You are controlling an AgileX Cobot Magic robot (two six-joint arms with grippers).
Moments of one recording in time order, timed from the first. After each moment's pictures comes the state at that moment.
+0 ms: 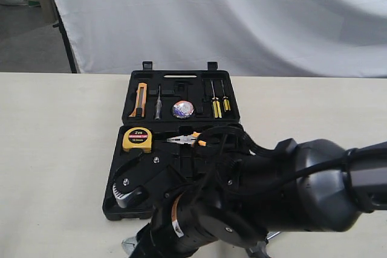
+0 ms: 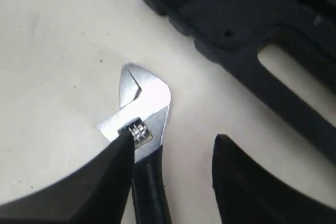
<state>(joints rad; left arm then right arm) 0.13 0.00 -0.01 0.02 0.10 -0.31 1.13 1.80 -0.94 -0.19 0.30 0.35</state>
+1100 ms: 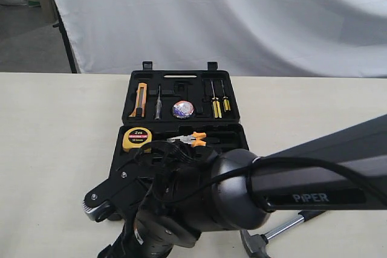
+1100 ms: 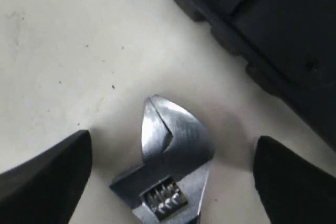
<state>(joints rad) 0.13 0.00 -0.01 0.02 0.10 -0.31 1.18 2.01 -1.13 -0.19 0.40 0.38</state>
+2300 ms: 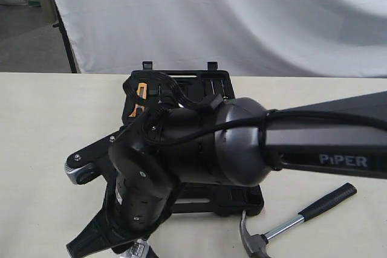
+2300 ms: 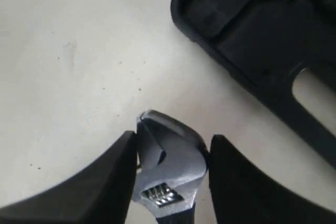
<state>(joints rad) 0.13 0.00 -0.01 0.02 0.10 -0.31 1.18 1.93 -1.33 -0.10 0.73 0.34</state>
